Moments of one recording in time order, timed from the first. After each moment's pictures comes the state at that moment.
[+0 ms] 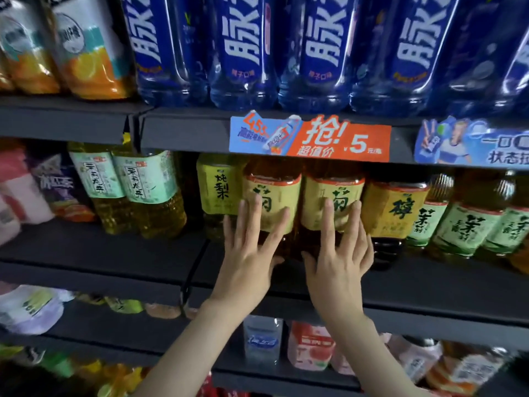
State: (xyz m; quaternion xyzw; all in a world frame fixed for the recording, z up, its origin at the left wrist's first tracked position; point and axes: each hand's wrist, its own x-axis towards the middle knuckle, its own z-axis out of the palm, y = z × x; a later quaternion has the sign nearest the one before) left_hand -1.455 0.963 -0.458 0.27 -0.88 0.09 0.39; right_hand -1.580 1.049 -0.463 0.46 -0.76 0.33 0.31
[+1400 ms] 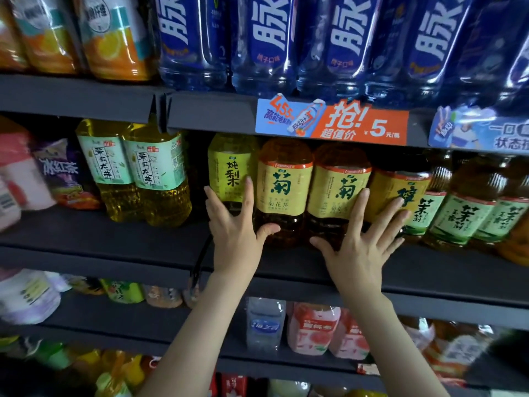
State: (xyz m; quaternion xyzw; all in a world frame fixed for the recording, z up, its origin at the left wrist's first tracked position) left_hand -1.449 0.946 -0.449 0.42 -0.80 -0.14 0.40; right_hand -1.598 1.053 -0.463 0.39 -0.82 0.33 0.25
